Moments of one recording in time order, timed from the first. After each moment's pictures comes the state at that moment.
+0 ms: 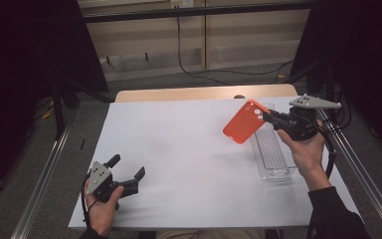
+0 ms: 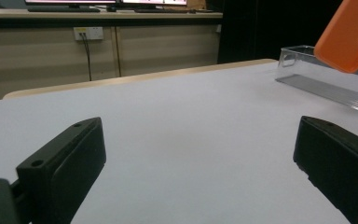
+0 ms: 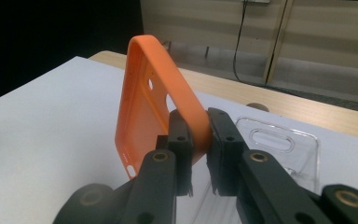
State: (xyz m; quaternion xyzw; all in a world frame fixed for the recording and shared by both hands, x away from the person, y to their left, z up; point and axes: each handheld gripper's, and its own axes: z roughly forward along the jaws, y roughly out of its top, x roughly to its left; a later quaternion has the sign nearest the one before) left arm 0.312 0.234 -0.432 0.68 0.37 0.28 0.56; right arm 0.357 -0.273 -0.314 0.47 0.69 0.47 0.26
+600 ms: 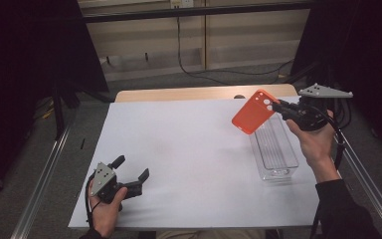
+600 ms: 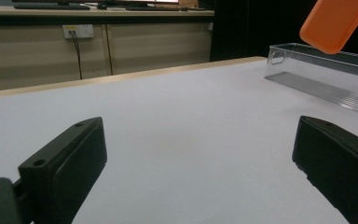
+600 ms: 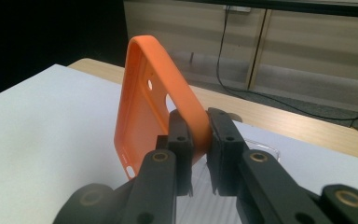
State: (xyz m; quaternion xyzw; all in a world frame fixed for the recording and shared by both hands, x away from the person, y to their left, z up) left arm 0.310 0.226 -0.432 0.69 0.37 0.27 0.57; right arm 0.368 -0.293 -0.296 0.48 0.69 0.46 0.29
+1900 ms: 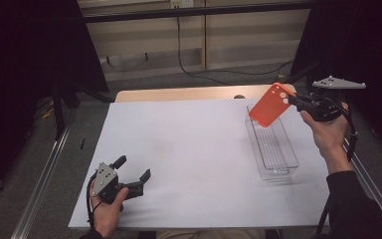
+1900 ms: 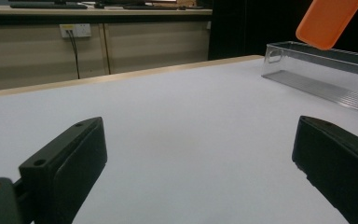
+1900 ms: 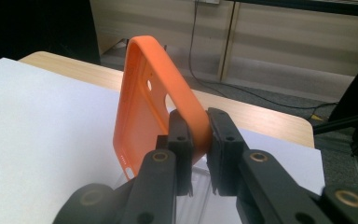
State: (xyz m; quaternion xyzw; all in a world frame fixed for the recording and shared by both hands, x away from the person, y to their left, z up) left arm 0.309 0.224 -0.432 0.69 0.36 0.27 0.56; right arm 0.390 -0.334 -0.300 0.50 0.68 0.42 0.32
